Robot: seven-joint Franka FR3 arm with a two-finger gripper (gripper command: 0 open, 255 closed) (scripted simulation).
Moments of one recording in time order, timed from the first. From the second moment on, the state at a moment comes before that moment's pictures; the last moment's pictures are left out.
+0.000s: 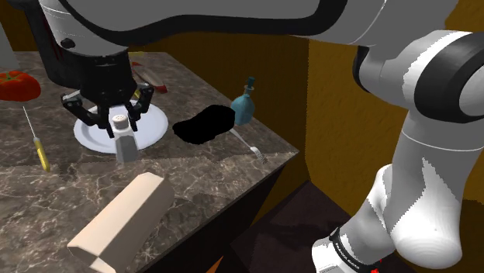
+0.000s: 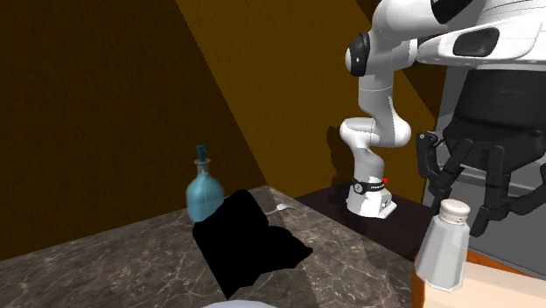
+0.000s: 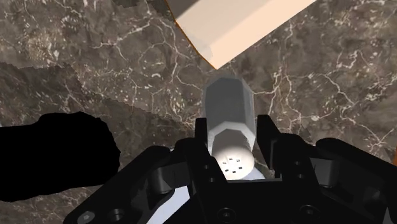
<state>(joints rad) 0.44 0.41 0.42 -1.36 -0.27 1.68 0.91</state>
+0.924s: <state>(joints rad) 0.42 0.43 0.41 -1.50 -0.29 1.87 0.94</state>
